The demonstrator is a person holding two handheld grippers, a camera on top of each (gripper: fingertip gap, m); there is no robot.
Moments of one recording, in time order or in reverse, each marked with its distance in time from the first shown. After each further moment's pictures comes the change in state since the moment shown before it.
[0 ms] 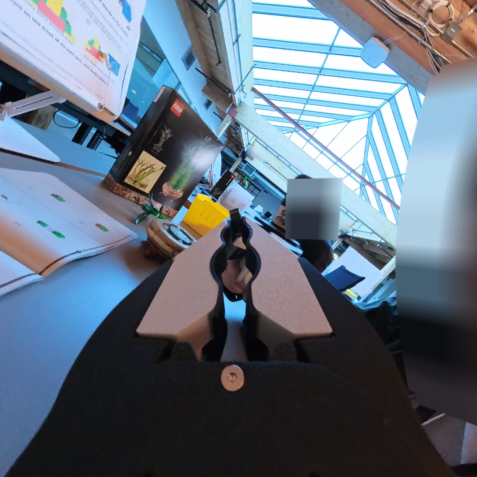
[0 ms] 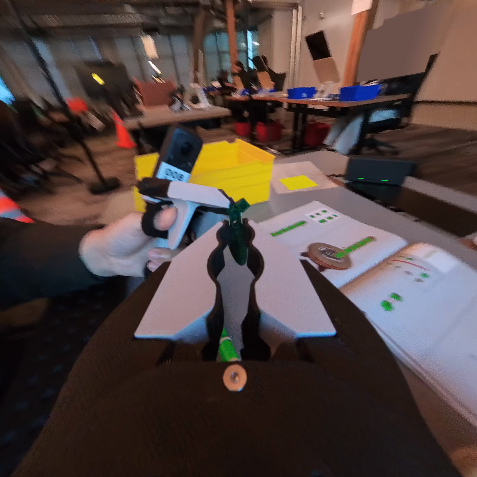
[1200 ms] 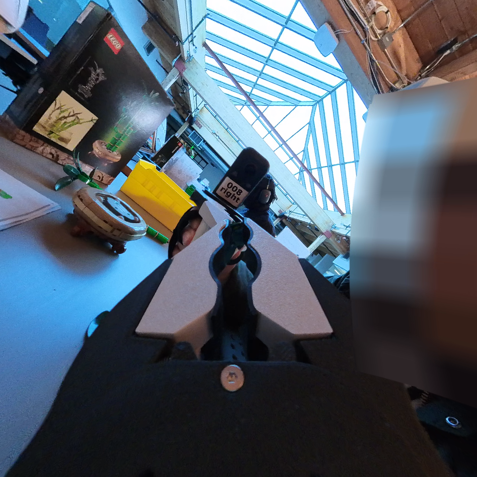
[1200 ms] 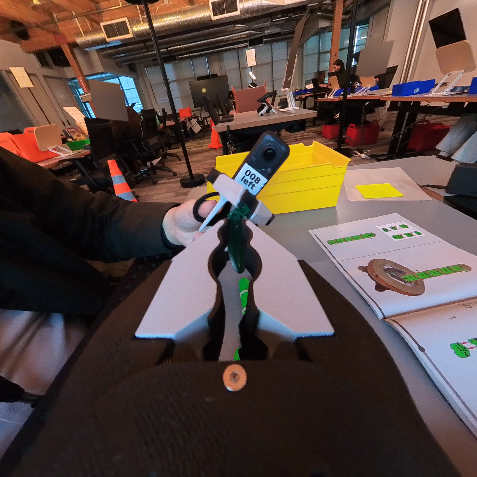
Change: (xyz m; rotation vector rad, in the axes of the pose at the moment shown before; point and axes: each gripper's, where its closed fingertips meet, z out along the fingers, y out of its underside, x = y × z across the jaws) left arm 0.025 0.016 0.007 -0.122 0.206 -0.192; right arm -0.030 -0.001 -0.021 0.006 -0.361 0.033
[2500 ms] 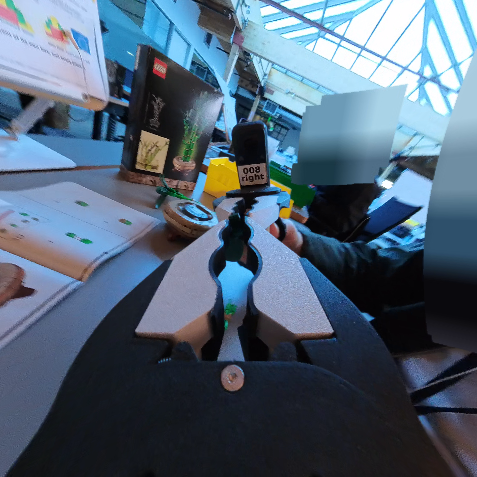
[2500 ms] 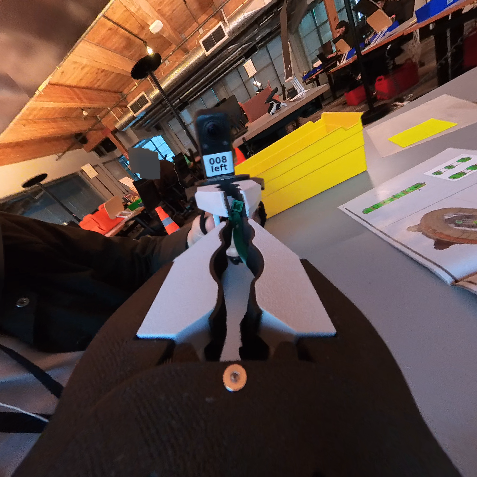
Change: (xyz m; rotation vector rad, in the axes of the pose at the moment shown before) left arm -0.016 0.003 -0.008 -0.125 -0.296 0.437; right arm 0.015 0.008 0.003 0.051 -0.060 0.397
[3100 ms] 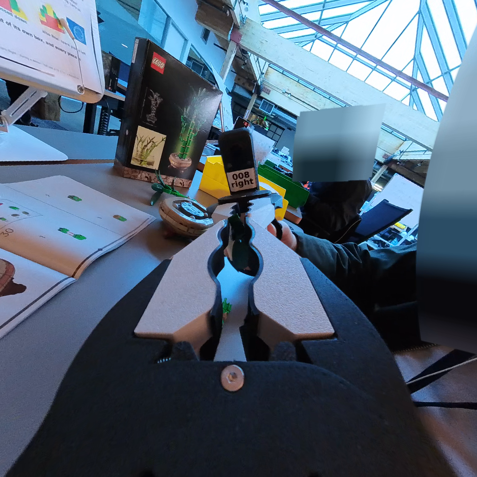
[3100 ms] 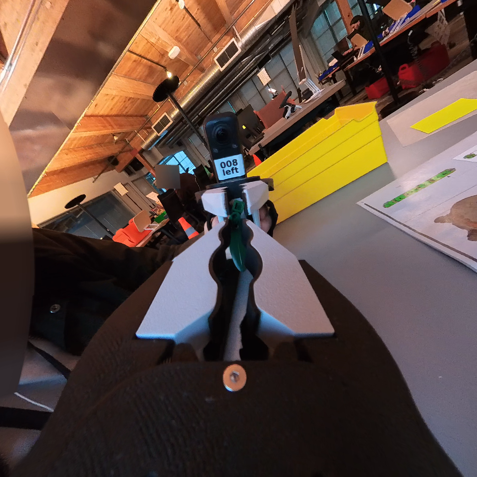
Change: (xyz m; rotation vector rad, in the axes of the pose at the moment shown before) left arm -0.001 0.000 0.000 -0.006 0.019 -0.037; right arm -0.001 0.001 0.001 0.034 -0.068 0.101
